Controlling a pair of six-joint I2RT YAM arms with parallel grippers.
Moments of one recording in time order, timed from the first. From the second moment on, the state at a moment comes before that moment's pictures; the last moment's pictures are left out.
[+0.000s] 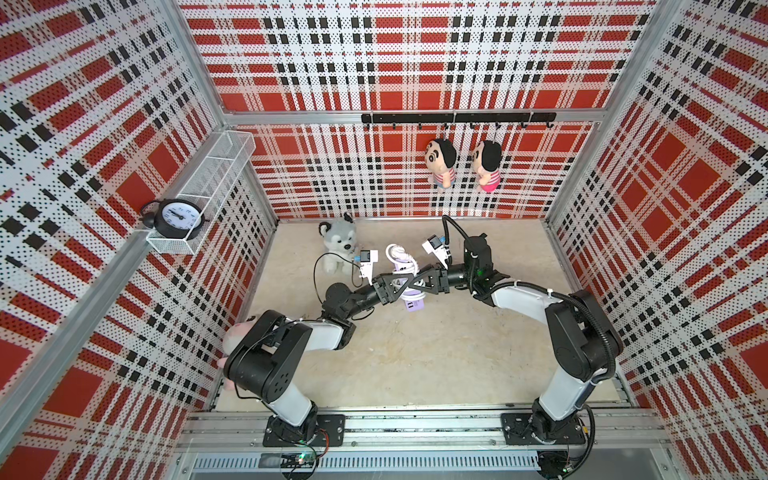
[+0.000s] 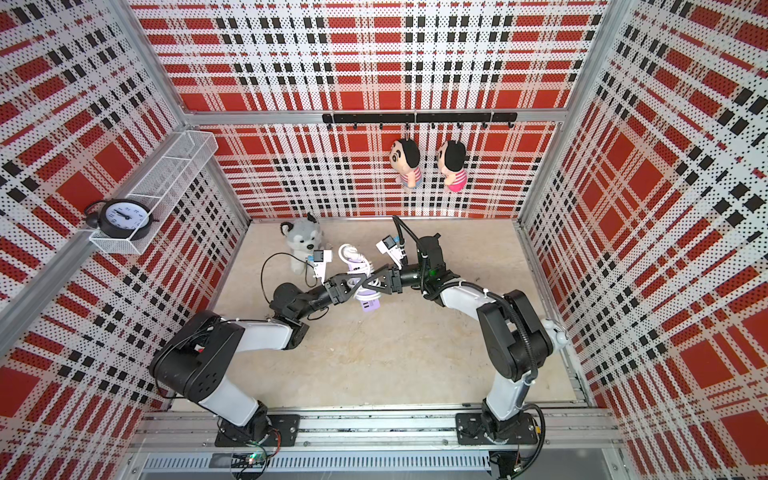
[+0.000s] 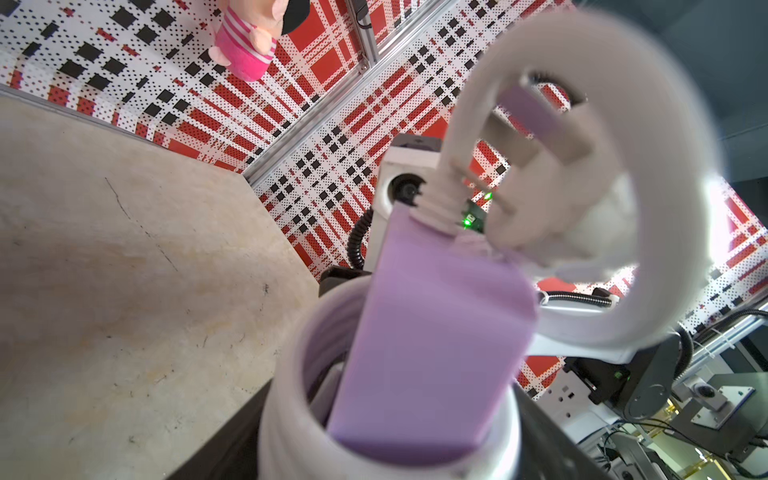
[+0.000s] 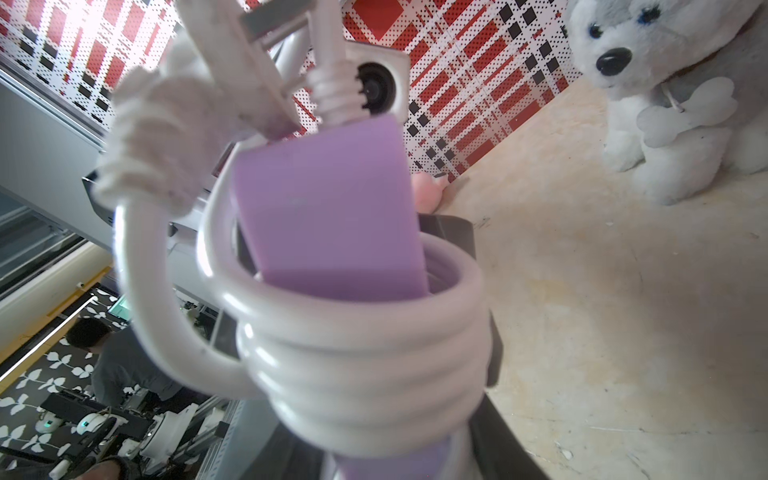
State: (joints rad) left arm -0.42 1.62 0.53 1.38 0.70 -1.09; right arm 0.46 1.76 1.06 0.45 -1.22 0.46
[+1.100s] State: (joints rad) left arm -0.46 1.68 0.54 1.09 0.53 -0.96; right arm 0.40 1.64 1.41 -0.31 -0.82 -0.01
